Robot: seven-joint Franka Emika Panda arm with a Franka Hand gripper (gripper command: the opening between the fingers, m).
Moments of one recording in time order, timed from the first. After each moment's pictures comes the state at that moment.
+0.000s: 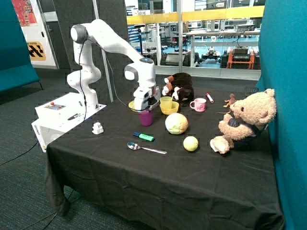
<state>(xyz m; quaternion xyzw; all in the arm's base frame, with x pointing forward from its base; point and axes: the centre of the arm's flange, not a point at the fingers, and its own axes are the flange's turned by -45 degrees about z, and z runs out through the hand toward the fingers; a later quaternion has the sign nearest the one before) 0.572 -0.118 0.324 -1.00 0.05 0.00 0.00</state>
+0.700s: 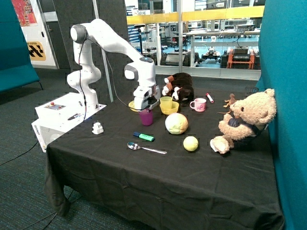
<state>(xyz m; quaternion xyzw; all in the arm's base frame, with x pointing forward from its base) 0.571 -0.118 0.332 -1.00 0.05 0.00 0.00</state>
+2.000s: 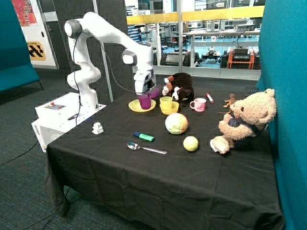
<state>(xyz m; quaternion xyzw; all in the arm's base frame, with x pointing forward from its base) 0.531 -0.053 0.397 -1.00 -0.04 0.00 0.00</state>
